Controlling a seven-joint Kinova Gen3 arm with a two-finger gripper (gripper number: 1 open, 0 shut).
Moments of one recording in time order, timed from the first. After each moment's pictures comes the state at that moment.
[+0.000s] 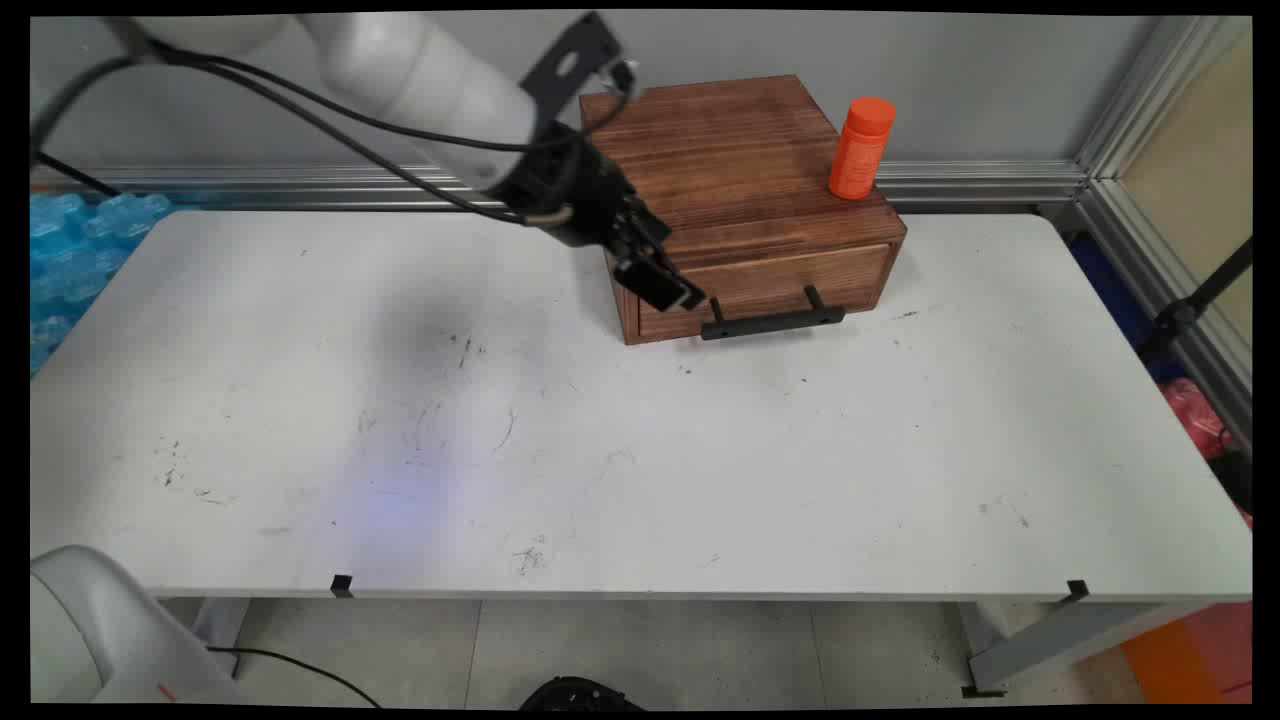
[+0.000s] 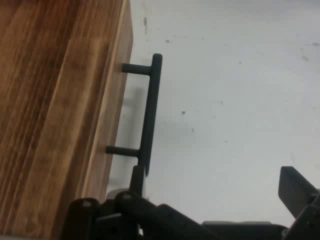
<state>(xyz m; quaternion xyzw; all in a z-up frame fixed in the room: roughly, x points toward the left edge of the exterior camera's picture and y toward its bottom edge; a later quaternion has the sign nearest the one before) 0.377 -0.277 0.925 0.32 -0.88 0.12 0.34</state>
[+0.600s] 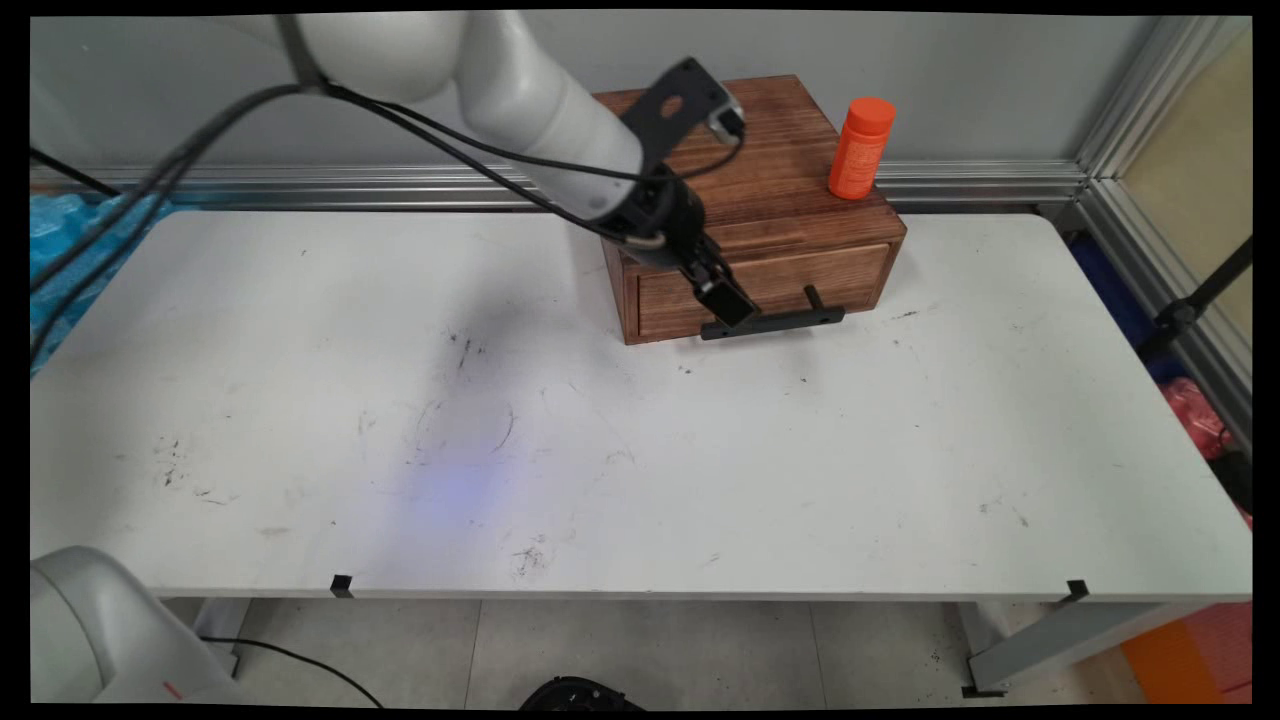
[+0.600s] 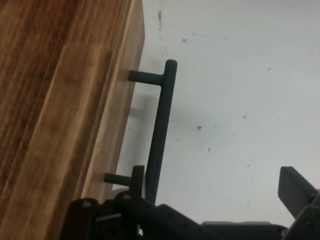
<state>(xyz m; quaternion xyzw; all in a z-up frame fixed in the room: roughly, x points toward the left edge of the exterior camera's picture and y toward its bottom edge) 0.316 -0.315 0.891 0.34 -0.88 0.13 0.31</state>
